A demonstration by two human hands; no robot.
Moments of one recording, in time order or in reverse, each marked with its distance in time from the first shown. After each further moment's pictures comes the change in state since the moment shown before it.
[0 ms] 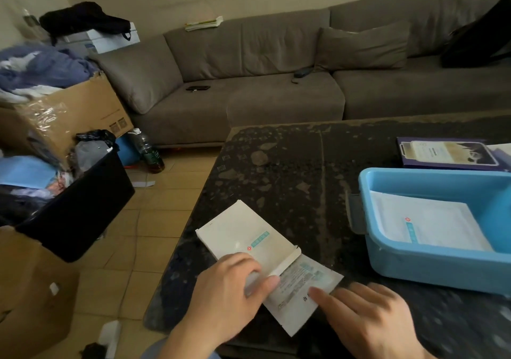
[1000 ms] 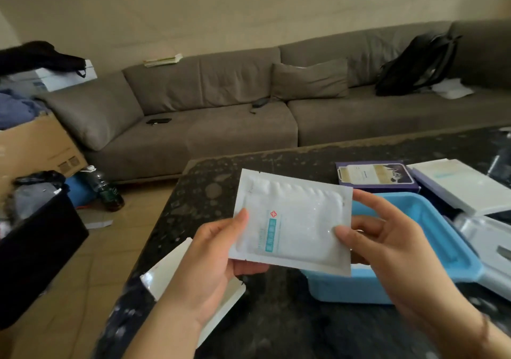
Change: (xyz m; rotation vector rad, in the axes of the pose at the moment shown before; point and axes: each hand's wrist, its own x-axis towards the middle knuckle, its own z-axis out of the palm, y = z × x) left_hand 0.067 0.133 -0.074 -1.443 -0.056 -0.302; right_hand 0.055 0.071 -0.134 1.066 0.225 1.060
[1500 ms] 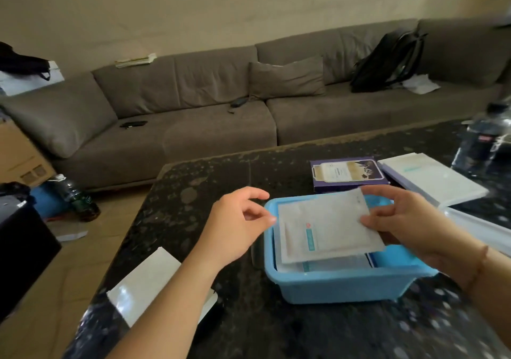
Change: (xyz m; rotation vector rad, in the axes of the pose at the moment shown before) left_hand 0.075 -0.014 0.050 0.932 -0.013 0.262; right_hand 0.064 0.017 -0.096 -0.280 0.004 0.307
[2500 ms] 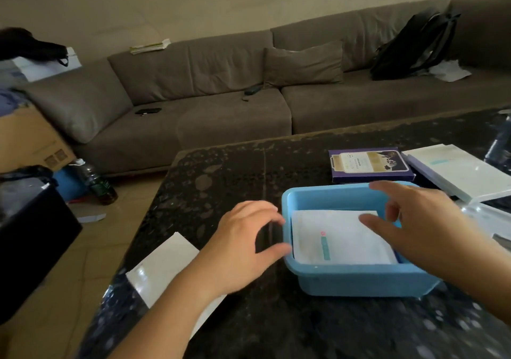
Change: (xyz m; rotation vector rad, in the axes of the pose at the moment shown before) left_hand -0.034 -0.030 -0.013 0.343 -0.182 0.179; right_hand -0.030 -0.018 0.032 -0.980 0.197 -0.407
